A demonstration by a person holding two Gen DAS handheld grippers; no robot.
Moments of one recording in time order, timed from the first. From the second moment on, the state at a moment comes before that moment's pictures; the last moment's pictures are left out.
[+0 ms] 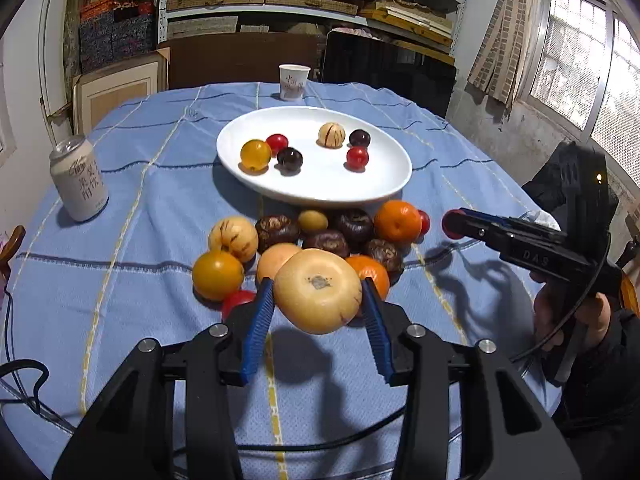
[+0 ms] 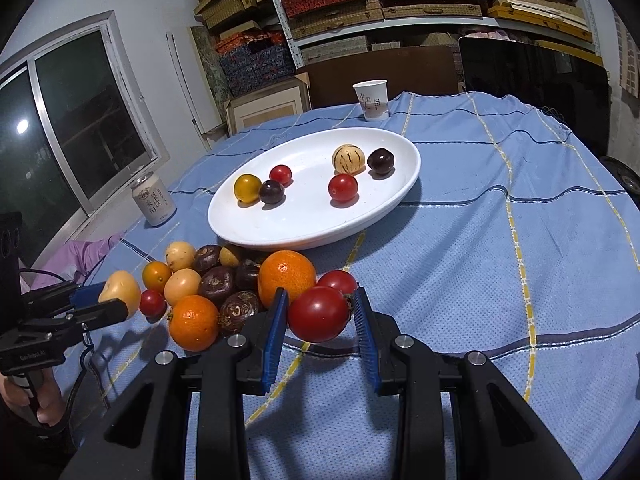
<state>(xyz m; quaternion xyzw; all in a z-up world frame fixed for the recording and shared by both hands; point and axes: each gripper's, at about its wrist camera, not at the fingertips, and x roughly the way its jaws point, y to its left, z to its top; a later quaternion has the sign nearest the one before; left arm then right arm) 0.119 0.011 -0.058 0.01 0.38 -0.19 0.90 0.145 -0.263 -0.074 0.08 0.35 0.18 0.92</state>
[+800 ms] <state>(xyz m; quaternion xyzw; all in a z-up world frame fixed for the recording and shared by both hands) 0.251 -0.026 -0.016 0.03 0.37 -0.16 0.91 0.246 -0.267 0.001 0.06 0.32 0.16 0.93</state>
